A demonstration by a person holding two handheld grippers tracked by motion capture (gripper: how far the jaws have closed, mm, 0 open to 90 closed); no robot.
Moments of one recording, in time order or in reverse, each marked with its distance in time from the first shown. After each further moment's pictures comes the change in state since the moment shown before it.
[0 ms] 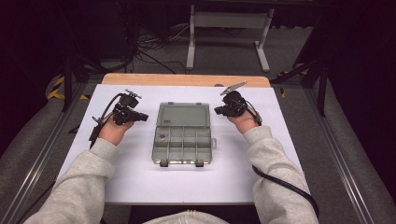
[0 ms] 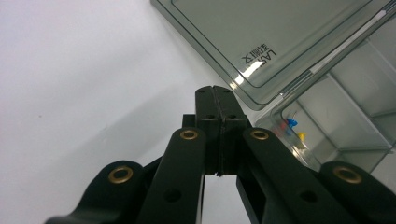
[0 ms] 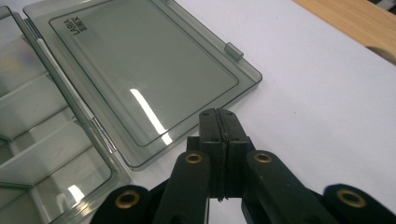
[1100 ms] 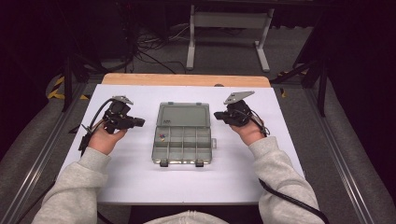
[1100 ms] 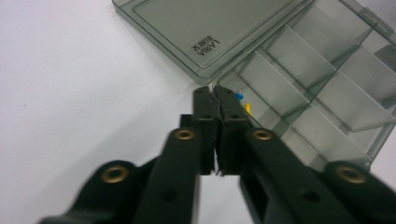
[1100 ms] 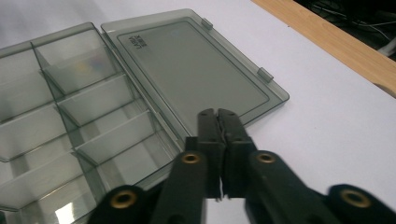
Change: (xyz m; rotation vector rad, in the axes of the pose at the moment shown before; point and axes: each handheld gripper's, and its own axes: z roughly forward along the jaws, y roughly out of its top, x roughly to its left) left arm -0.023 -0.026 -0.041 -0.086 -0.053 0.080; right arm 0.037 -0.014 -0.036 -0.129 0.017 -0.099
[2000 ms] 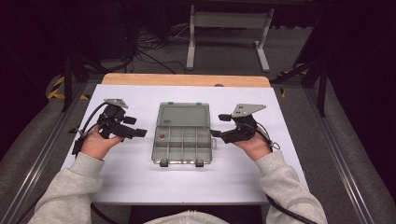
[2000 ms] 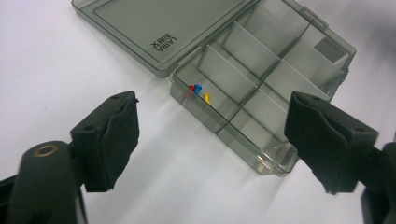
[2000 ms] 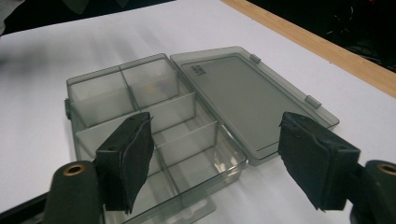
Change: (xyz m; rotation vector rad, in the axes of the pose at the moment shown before) left arm -0.010 -0.011 -0.018 -0.031 -0.118 0.031; right arm 0.028 -0.024 -0.025 -0.191 0.130 -0.023
